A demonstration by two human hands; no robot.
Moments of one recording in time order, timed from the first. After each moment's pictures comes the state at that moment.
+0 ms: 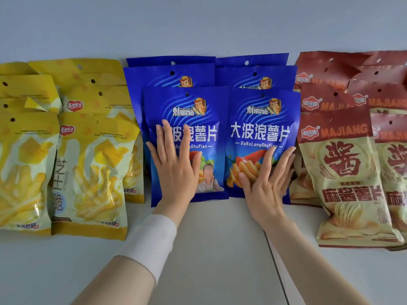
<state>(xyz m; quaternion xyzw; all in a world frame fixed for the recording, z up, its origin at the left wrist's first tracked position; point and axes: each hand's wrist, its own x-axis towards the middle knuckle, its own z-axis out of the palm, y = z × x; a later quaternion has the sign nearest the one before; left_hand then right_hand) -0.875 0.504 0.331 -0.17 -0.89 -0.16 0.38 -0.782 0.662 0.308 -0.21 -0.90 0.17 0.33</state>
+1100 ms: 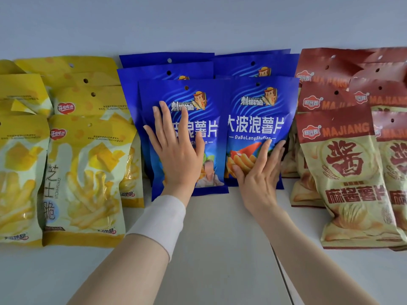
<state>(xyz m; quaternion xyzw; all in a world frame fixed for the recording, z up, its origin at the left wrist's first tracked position) -0.903 0.525 0.354 -0.15 -0.87 -0.22 0.42 -0.804 0.653 0.323 -0.22 -0.90 0.22 0.30</state>
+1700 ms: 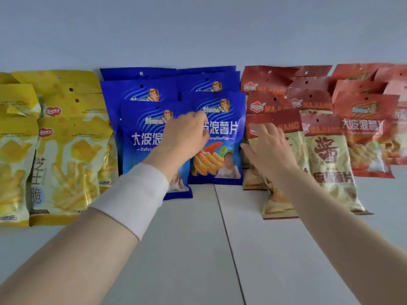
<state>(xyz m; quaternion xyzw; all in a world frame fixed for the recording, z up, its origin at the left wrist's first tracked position) -0.828 0.569 0.462 -0.33 -0.92 -0.11 0.16 -0.719 0.719 0.454 -0.17 -0.96 0.13 0.18</state>
